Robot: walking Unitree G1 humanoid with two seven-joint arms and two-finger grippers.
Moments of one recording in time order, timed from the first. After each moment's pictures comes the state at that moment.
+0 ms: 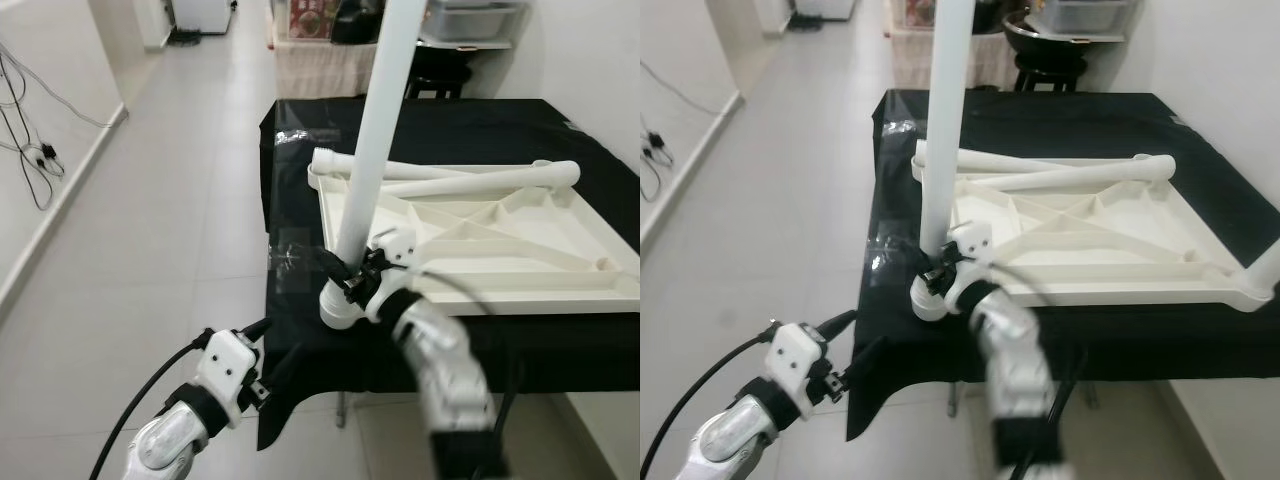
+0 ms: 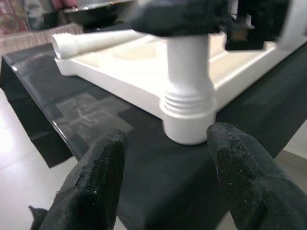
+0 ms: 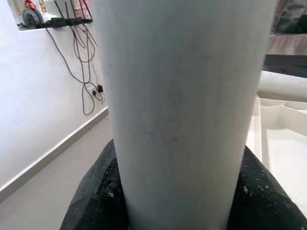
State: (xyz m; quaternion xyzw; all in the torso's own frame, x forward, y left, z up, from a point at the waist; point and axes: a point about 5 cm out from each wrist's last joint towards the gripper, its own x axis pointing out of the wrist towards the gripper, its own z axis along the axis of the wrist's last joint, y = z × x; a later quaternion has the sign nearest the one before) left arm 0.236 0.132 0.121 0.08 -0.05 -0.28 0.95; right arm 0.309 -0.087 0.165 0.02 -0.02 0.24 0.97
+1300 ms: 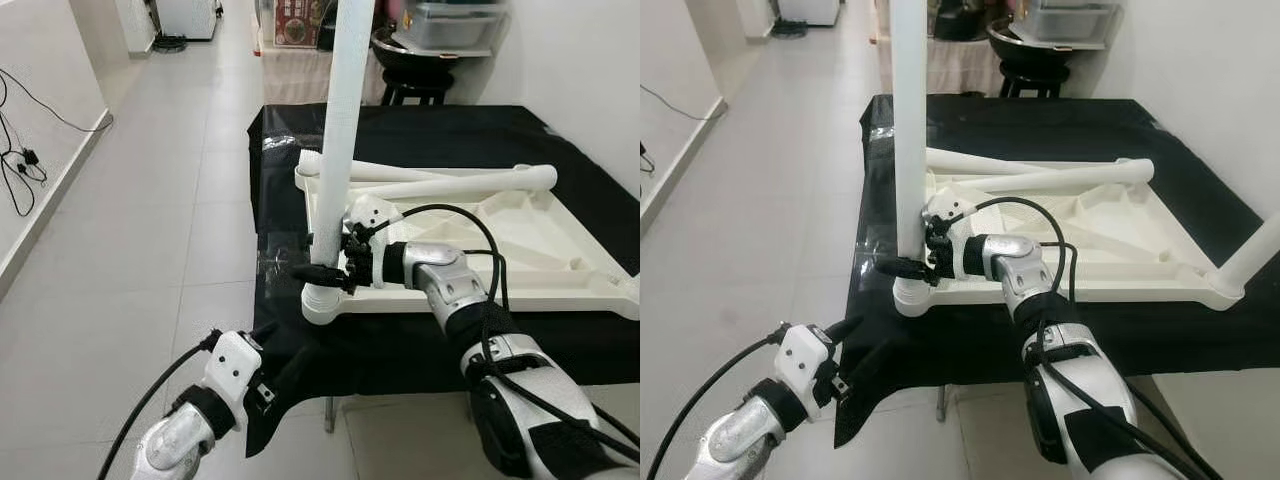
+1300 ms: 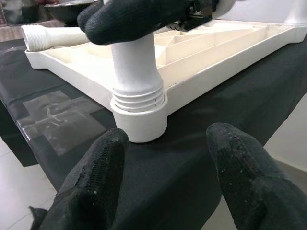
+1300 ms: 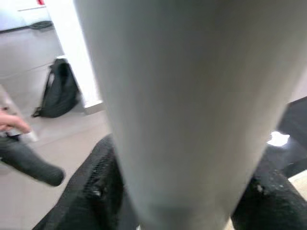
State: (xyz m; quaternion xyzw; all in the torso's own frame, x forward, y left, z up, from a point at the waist) left arm 0.234 0.120 0.115 0.06 -0.04 -0.29 0.95; right arm 0.379 -0.105 0.195 -0.08 0.05 0.57 0.82
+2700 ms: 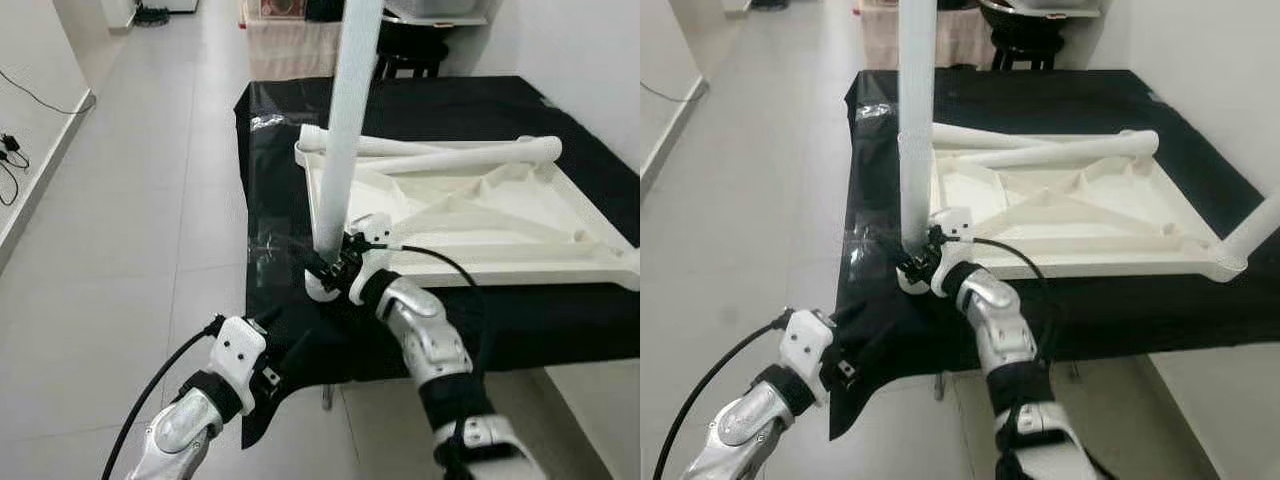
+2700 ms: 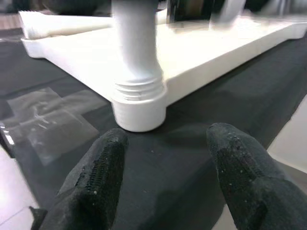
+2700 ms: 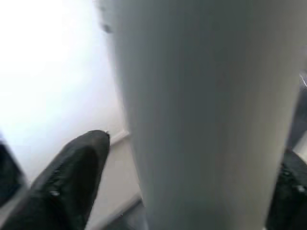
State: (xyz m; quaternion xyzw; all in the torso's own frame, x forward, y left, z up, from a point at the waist) left arm 0.243 0.117 0.120 0.05 -0.04 -0.29 0.96; right arm 0.363 -0.089 0.203 0.02 -0.07 0.45 0.89
